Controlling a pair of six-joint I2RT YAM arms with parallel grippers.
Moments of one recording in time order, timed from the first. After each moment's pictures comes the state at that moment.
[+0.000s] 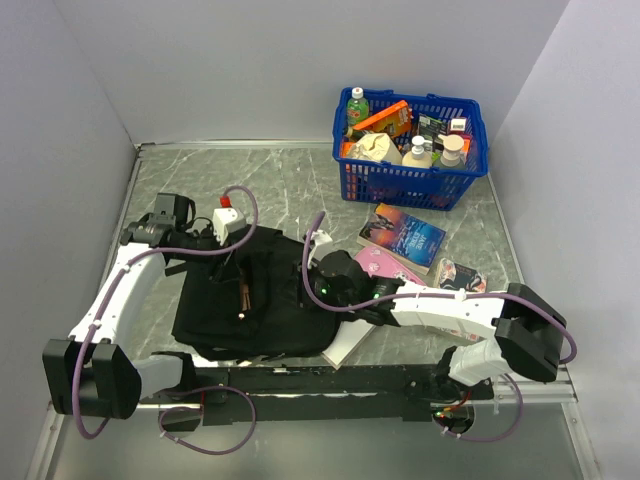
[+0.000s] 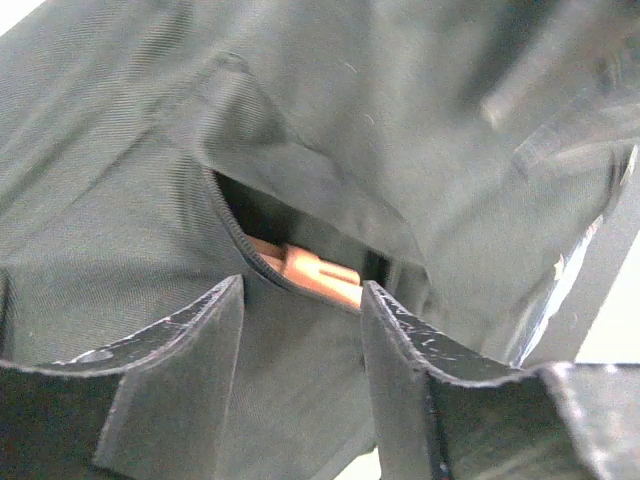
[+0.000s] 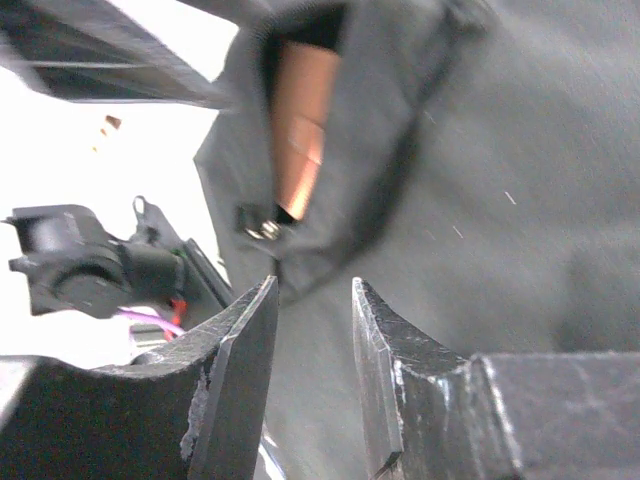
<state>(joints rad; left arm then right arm) -0.09 1.19 0.99 -0.89 0.73 0.61 1.07 1.38 0.79 0.17 0.02 0.67</state>
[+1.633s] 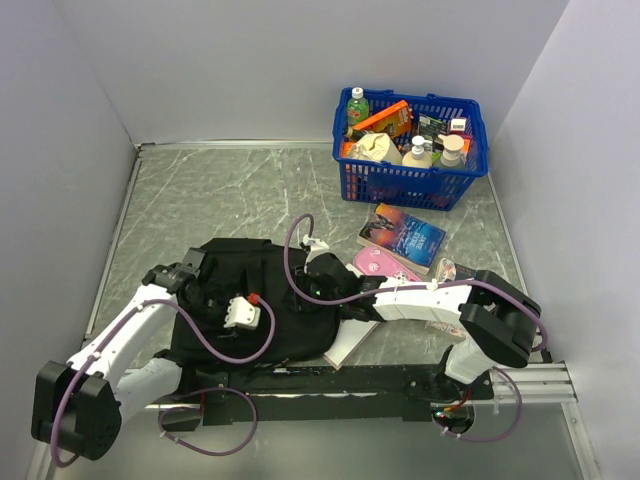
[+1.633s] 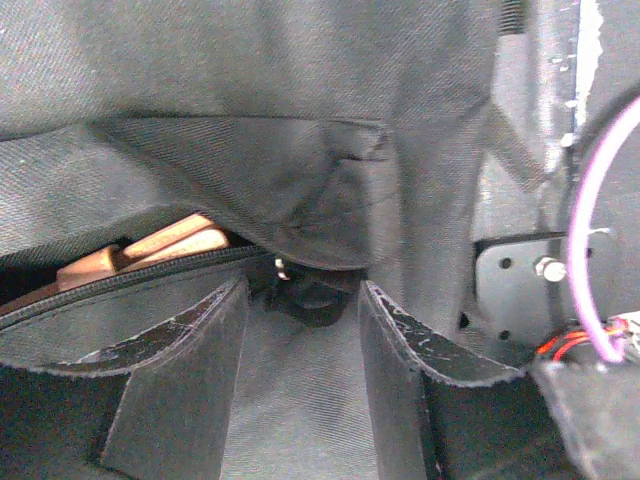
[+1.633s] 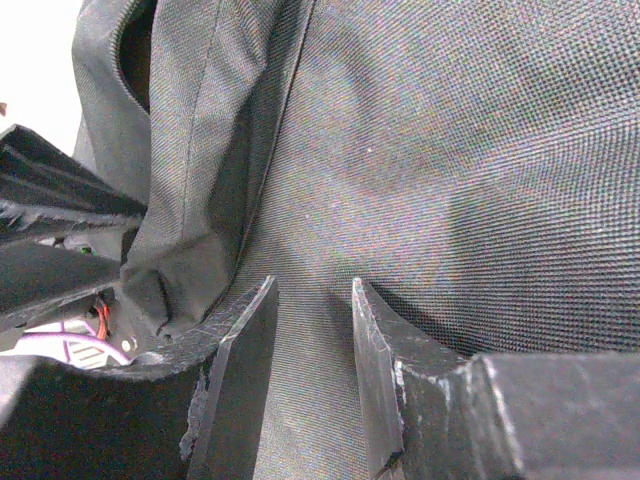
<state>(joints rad) -0.31 0.99 0.63 -1.07 0.59 1.34 1.05 1.53 0.79 0.12 0.04 0.75</state>
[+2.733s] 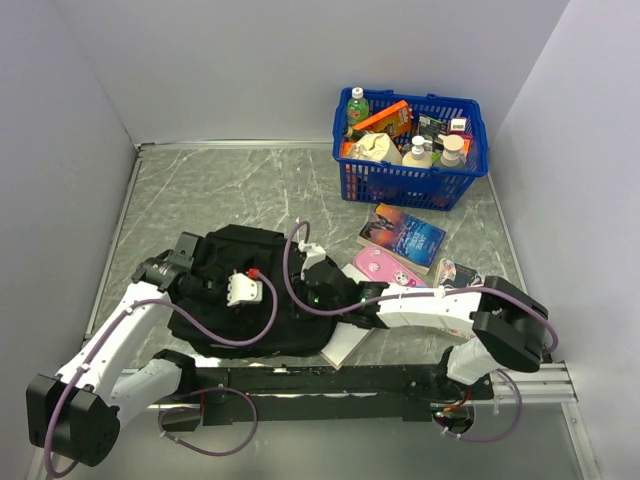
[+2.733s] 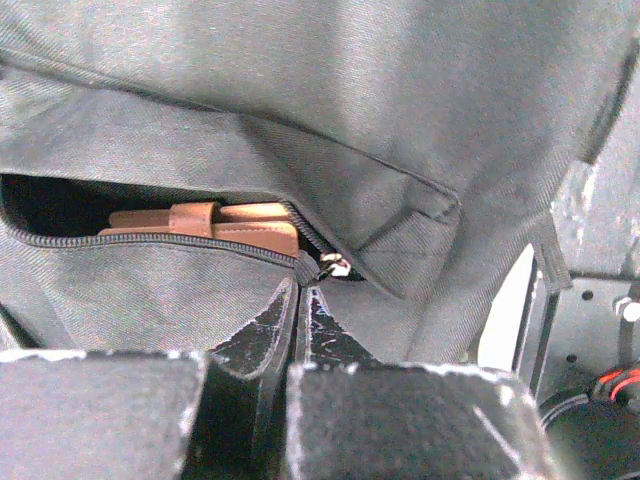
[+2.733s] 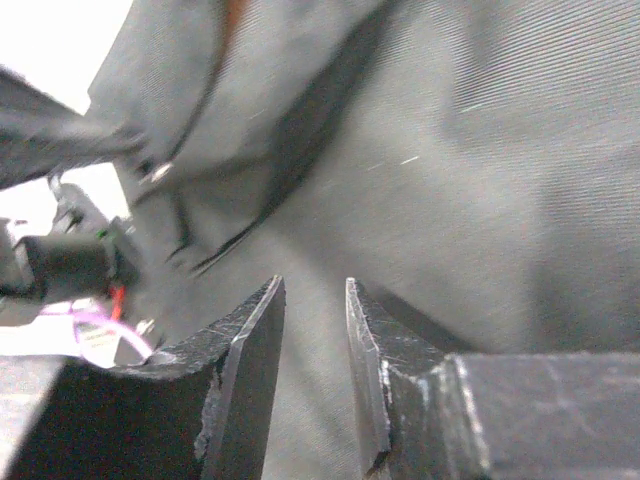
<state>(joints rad) -0.31 0.97 0.76 -0.99 0.52 1.18 1.10 1.48 0.79 0.10 0.07 0.74</state>
